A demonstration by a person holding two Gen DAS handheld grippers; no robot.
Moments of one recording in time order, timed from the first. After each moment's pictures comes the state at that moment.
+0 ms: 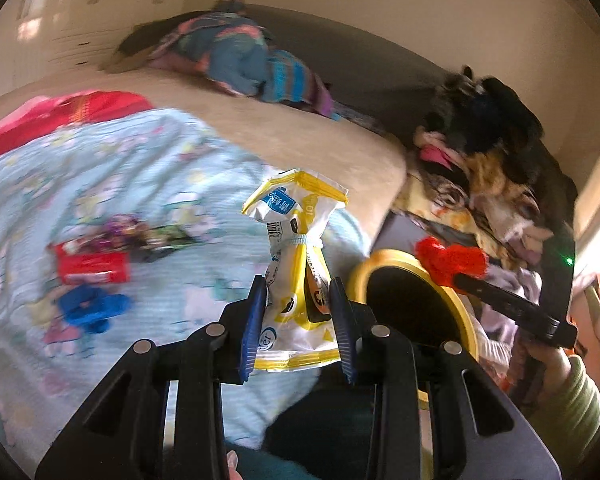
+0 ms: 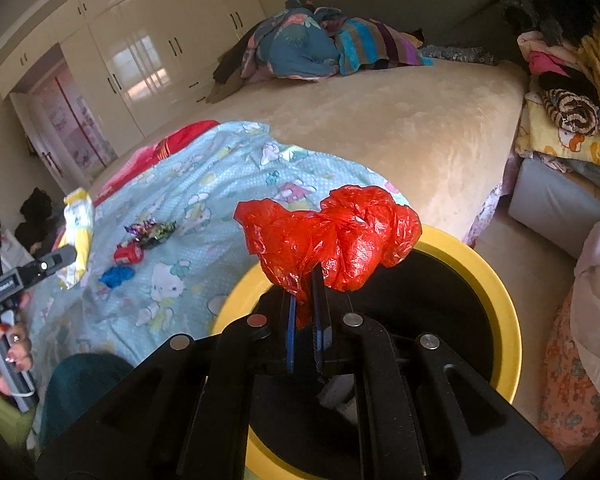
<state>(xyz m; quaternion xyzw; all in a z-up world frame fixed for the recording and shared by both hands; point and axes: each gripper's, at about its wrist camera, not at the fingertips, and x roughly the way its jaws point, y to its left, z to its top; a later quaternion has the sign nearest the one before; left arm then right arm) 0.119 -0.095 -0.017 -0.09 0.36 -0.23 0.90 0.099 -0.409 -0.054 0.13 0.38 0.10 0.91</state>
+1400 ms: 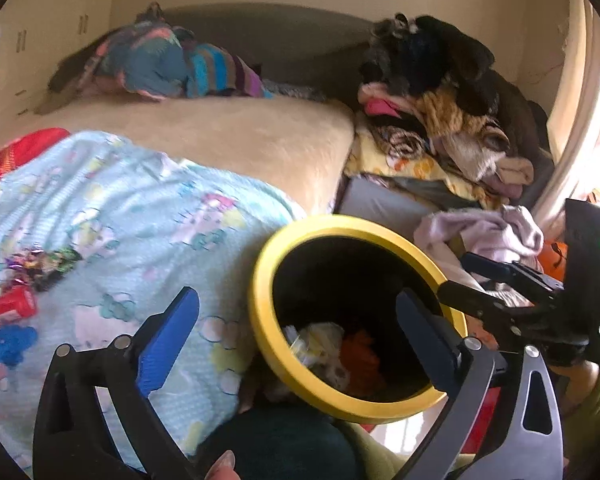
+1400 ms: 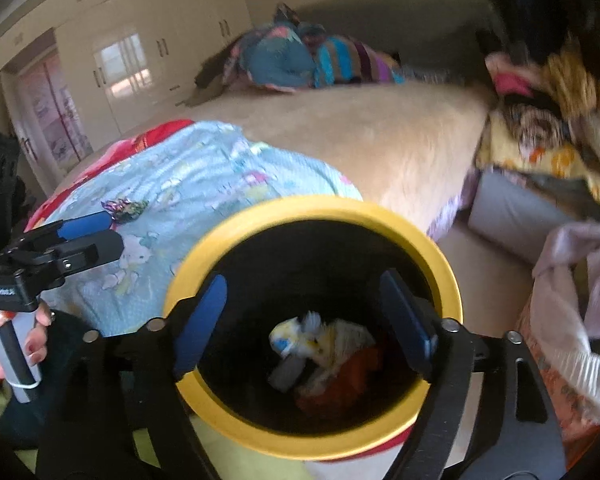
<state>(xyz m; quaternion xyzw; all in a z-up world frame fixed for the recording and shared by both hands) 0.110 -0.207 -0.048 0.01 0.34 -0.29 0.89 0.042 -0.416 -0.060 0.07 0.34 0.05 0.94</state>
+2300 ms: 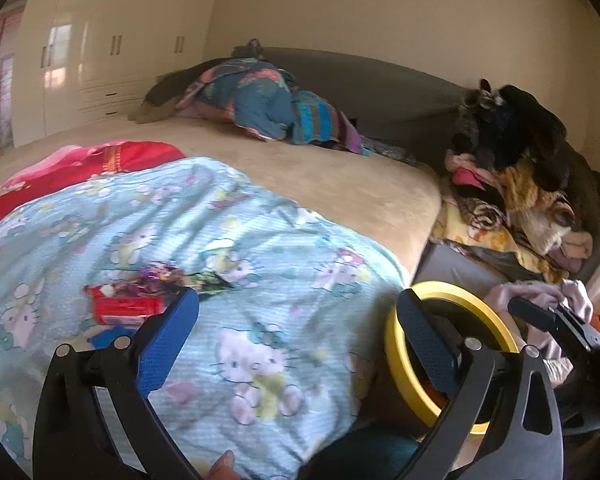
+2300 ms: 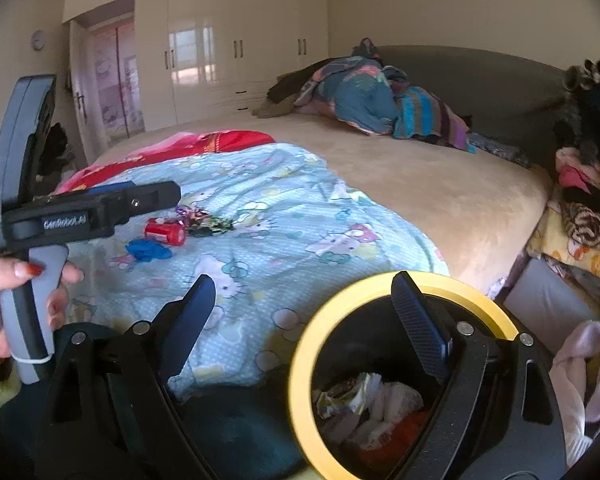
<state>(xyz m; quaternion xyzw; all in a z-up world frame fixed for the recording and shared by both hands) 0.120 -0.090 -0.011 -0.05 0.28 -0.14 0.95 0.058 -0.294 -0.024 -0.03 0.28 0.14 0.95</state>
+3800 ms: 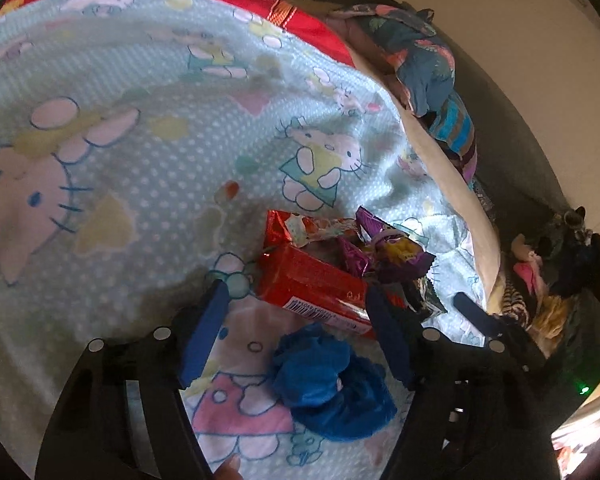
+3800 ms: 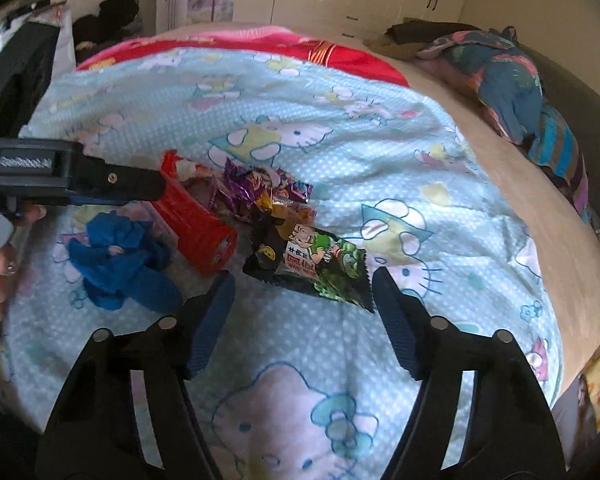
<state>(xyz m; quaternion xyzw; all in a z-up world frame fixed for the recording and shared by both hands) 0.232 0.111 -0.145 -0.32 0.43 -0.03 0.85 0.242 -0.085 -0.122 -0.21 0.38 0.27 0.86</state>
